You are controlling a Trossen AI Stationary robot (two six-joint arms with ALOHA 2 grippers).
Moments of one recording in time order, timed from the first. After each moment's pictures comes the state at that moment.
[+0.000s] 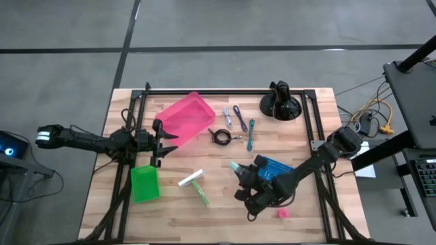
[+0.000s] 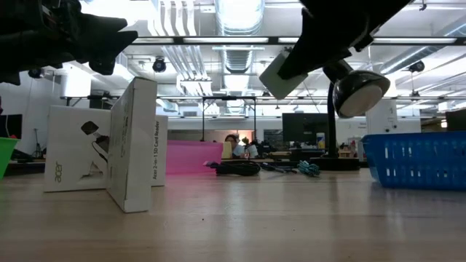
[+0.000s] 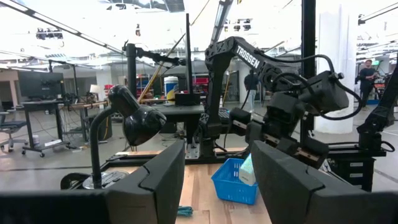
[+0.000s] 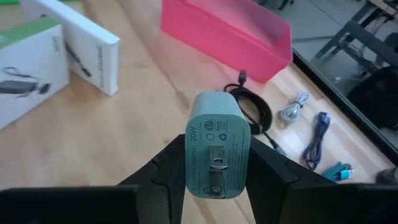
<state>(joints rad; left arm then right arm) -0.02 0.57 0.01 0.83 -0.02 0.04 0.56 1.82 1.21 -0.55 1.01 0.75</state>
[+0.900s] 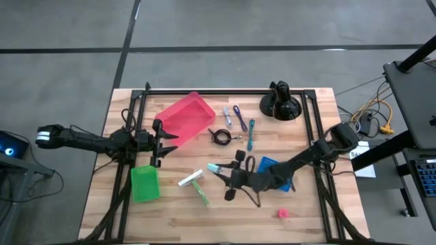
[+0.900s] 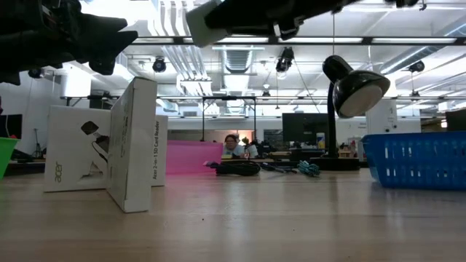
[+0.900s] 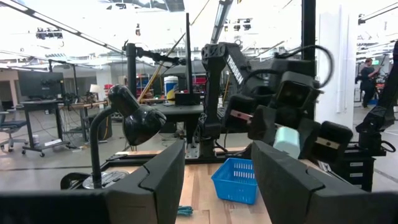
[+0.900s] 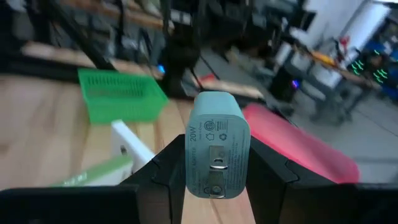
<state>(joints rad) -0.02 0.57 0.01 0.83 -0.02 0.04 0.43 1.81 0.97 0.68 0.71 -0.15</state>
